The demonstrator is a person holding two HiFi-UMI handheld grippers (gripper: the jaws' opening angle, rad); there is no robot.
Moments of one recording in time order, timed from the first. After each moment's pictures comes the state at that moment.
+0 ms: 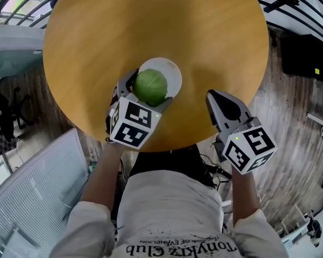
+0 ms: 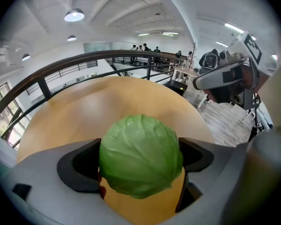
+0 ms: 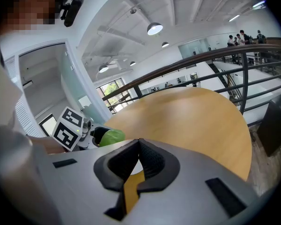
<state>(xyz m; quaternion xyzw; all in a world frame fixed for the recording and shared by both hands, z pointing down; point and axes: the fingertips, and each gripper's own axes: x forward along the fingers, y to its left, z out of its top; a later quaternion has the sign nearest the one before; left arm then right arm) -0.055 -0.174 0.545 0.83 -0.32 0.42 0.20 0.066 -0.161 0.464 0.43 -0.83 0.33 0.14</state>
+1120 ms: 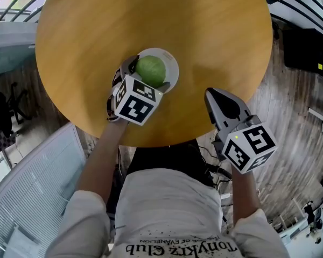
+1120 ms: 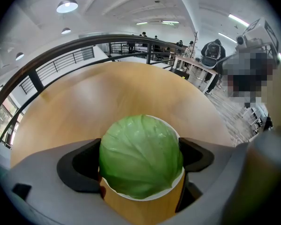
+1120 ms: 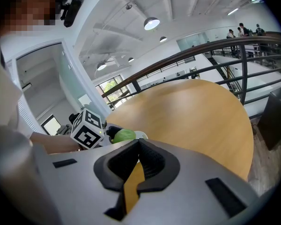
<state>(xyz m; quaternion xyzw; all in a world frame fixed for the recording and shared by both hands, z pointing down) -0.045 -0.192 0.612 0.80 -0.30 0.47 0.21 0.077 -0.153 0.492 0.42 -0.82 0.36 0.16</state>
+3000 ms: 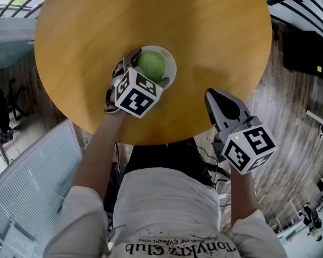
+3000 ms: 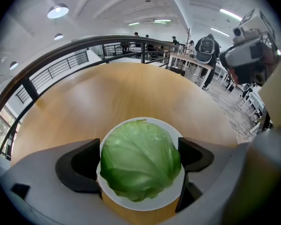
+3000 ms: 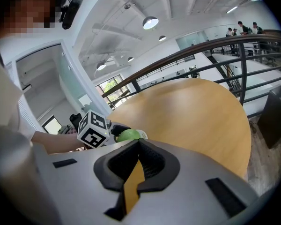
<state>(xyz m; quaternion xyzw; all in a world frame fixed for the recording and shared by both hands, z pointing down) -0.036 -0.200 0.625 0.81 -0.28 0.48 0.18 0.083 -0.147 0.494 0.41 -0.82 0.36 0.16</state>
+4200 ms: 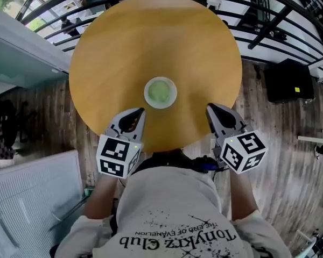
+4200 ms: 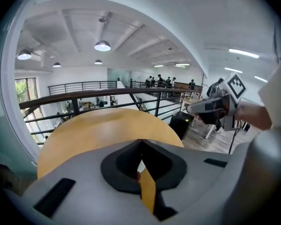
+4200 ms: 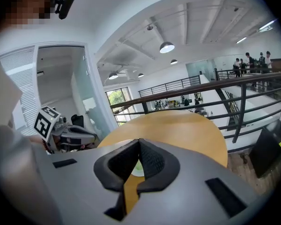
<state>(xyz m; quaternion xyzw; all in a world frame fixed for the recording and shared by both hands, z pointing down) -0.086 -0.064 0.355 0.84 -0.44 0.25 0.17 0.092 -0.077 0.330 0.44 -0.86 0.23 0.12</state>
